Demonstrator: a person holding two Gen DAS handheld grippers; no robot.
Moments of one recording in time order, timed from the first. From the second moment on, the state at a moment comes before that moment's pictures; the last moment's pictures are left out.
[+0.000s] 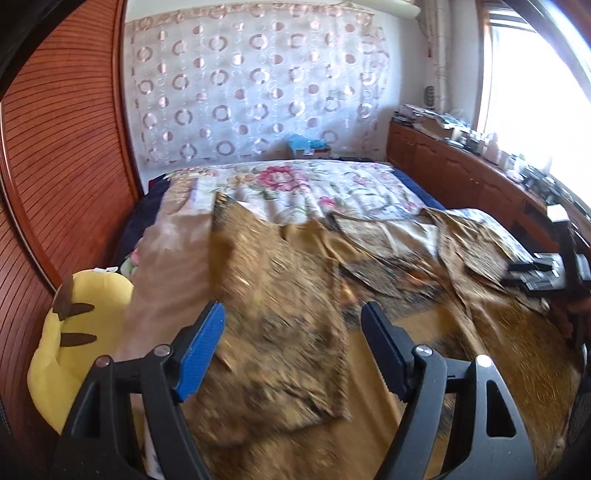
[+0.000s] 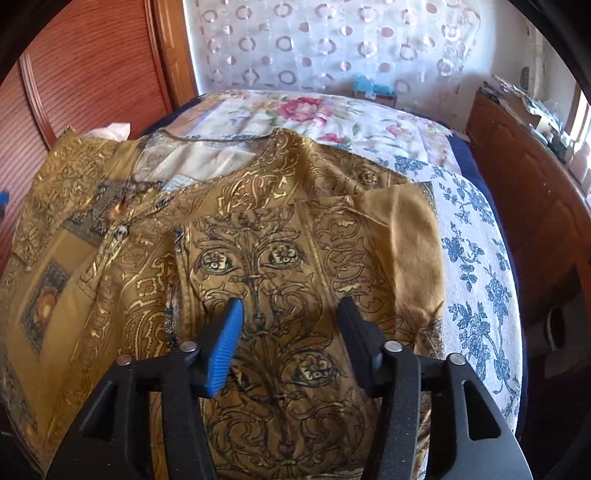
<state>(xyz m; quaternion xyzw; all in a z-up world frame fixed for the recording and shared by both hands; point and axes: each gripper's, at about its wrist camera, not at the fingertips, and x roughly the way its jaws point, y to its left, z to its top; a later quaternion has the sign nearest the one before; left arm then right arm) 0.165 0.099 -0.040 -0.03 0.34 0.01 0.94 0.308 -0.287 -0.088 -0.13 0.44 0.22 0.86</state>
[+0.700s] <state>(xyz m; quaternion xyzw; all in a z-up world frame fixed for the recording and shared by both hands) 0.261 0.164 -0.063 -0.08 0.40 0.01 0.91 0.323 -0.325 -0.065 -0.13 0.43 0.20 0.87</state>
